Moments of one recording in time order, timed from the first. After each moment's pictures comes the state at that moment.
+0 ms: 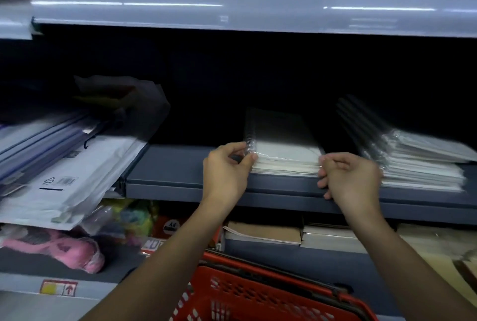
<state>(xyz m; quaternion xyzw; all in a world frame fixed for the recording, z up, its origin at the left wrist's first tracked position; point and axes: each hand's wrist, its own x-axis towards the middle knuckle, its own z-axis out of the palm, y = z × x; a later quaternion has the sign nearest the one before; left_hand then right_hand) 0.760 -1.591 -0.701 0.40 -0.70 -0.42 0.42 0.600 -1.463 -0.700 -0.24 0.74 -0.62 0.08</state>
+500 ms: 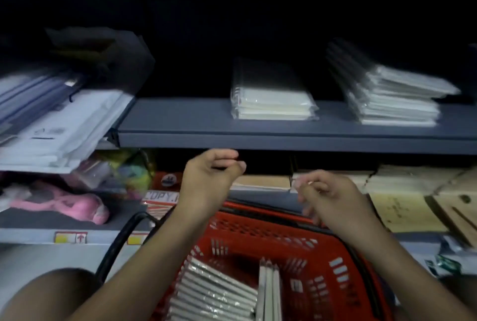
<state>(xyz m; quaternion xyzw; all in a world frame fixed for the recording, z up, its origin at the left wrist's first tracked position) 0.822 -1.518 -0.730 0.42 -0.63 -0.56 0.34 0.665 -1.369 -0.741 -0.34 0.76 -0.49 0.24</state>
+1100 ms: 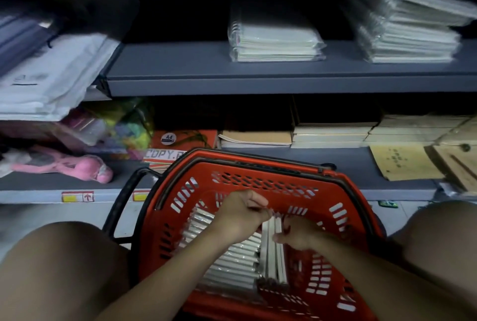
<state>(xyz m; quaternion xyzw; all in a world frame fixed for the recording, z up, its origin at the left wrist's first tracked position) 0.855 -1.431 -0.841 0.44 -0.68 -0.59 0.01 0.707 -1.328 -0.946 -0.35 0.82 0.04 0.45</state>
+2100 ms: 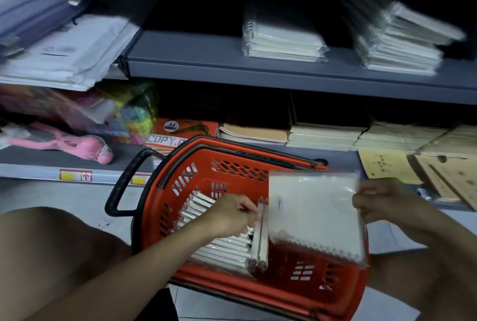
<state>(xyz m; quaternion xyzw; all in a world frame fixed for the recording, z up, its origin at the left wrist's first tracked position) 0.895 -1.422 -0.860 0.39 -0.68 -0.61 -0.07 0.662 -1.240 -0.766 -0.26 0.82 -0.30 0.40</state>
